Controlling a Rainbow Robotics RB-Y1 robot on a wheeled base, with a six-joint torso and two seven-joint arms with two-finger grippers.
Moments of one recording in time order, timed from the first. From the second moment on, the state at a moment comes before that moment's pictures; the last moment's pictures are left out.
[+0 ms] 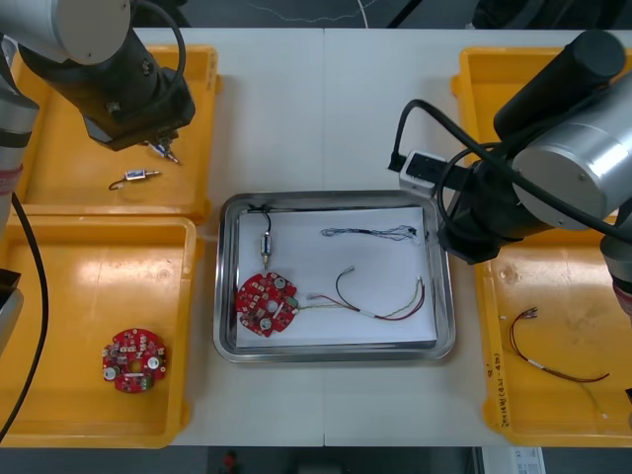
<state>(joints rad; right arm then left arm) -0.54 -0.49 0.21 -2.14 -0.52 1.91 2.01 -0.88 0.55 -0.15 -1.73 0.55 1.90 -0.67</state>
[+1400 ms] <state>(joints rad) -0.23 -0.60 -0.43 -2.17 -0.58 1.92 1.49 -0.79 0.42 -0.64 -1.82 0.55 1.69 -0.54</state>
